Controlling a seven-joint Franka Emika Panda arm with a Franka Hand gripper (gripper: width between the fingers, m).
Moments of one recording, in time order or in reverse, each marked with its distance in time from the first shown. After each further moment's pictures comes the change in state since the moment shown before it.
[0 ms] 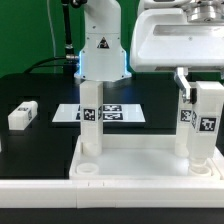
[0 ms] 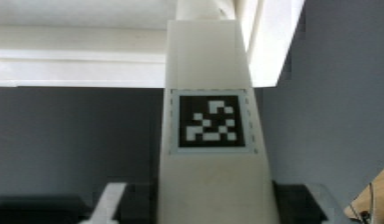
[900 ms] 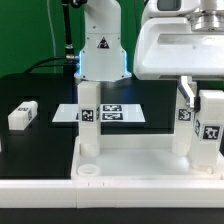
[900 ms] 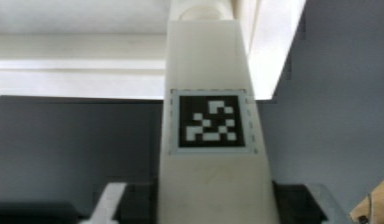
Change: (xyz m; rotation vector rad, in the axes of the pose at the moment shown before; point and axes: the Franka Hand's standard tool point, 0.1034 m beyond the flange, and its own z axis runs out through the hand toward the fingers) arm -0.006 -0.007 0.010 -0.001 0.002 -0.016
